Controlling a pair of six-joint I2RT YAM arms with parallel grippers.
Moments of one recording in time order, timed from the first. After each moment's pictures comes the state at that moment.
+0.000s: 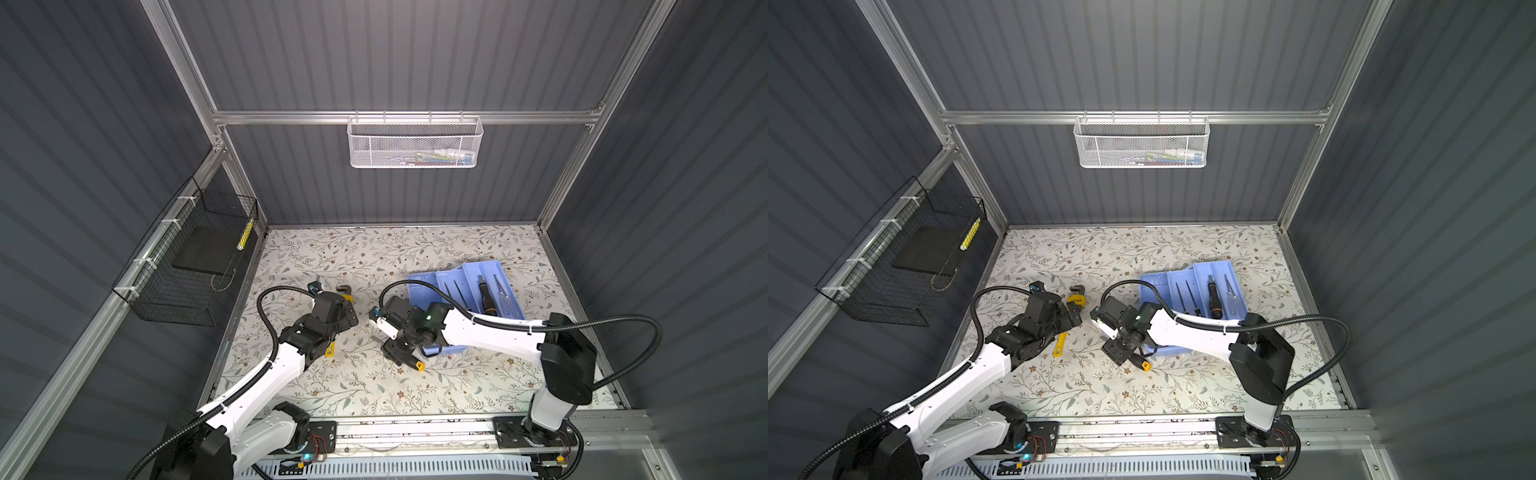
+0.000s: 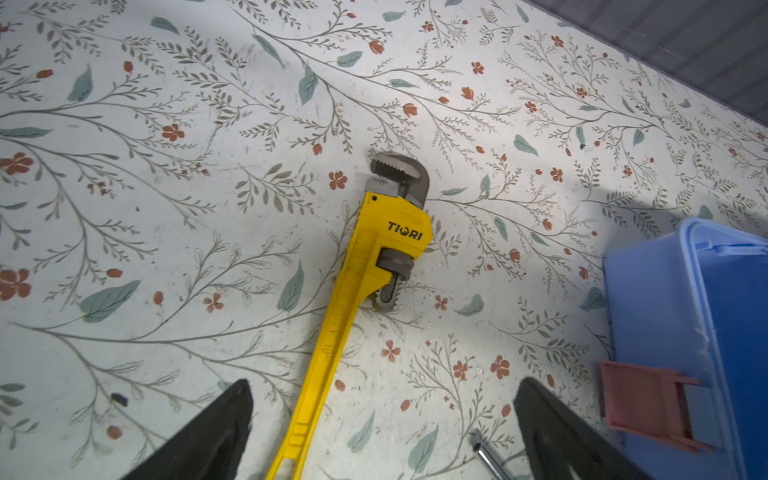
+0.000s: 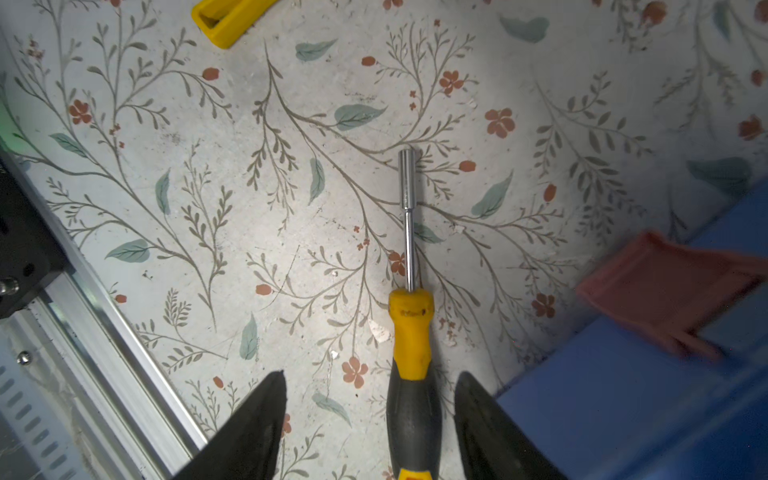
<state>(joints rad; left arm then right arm) -0.50 1.04 0.63 -0.41 -0.32 -0.67 1.06 1.77 1.30 -0.68 -0.03 0.13</state>
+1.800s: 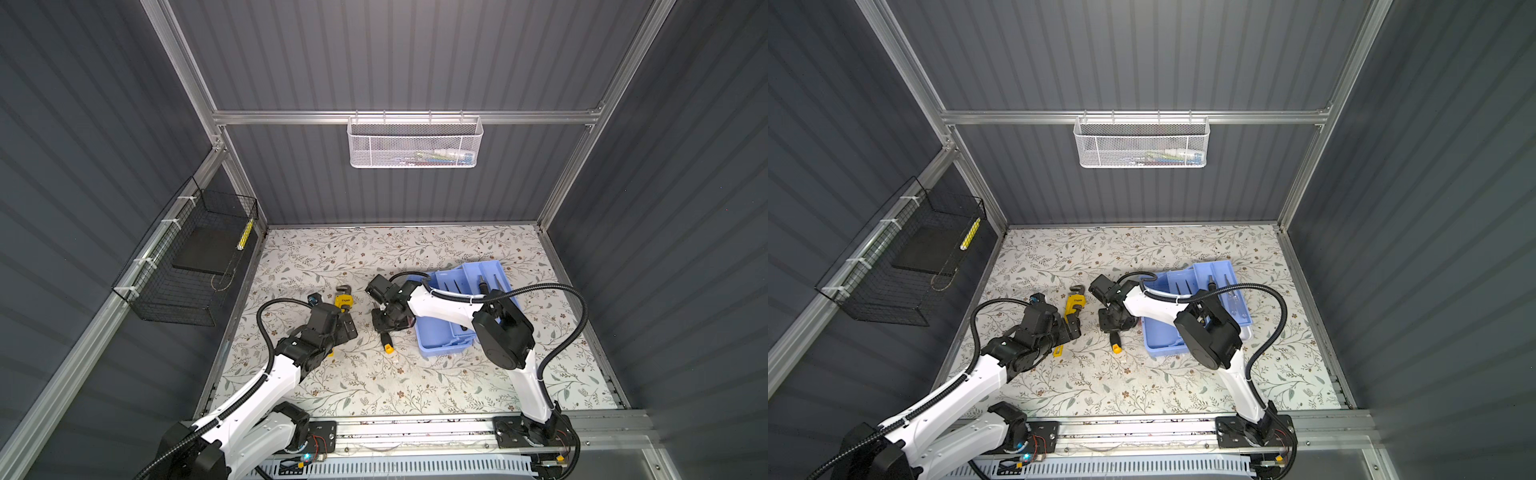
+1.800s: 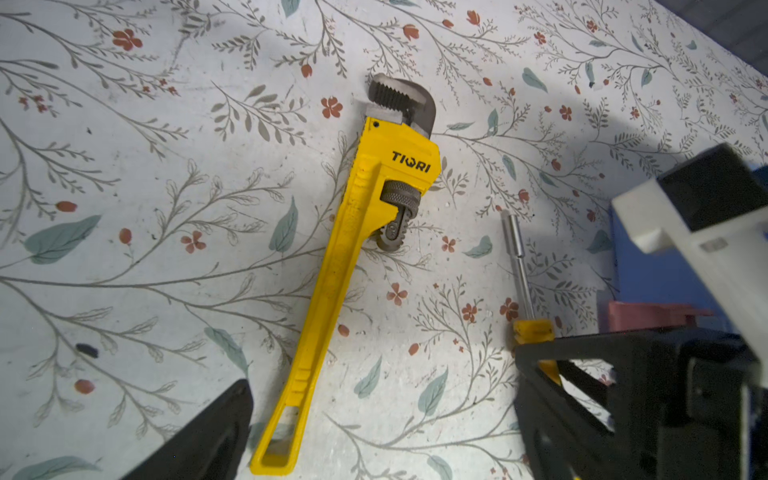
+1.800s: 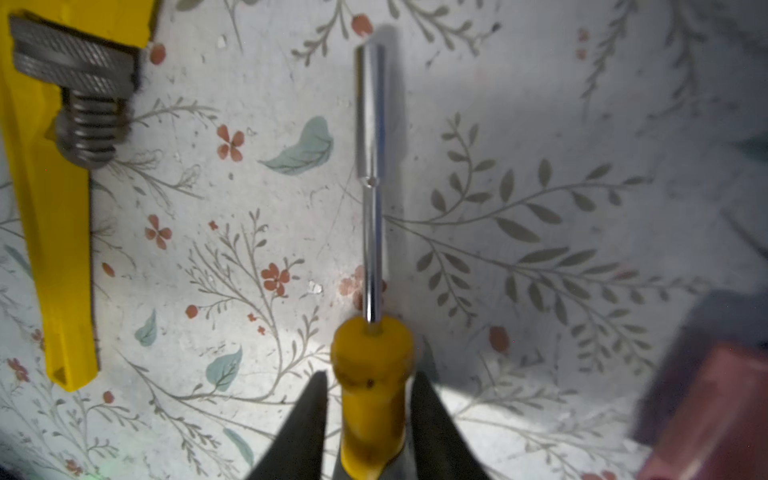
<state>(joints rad) -0.49 0.97 0.53 -0.41 -0.20 -0.68 0.92 2.17 1.64 -0.70 -0.08 0.68</state>
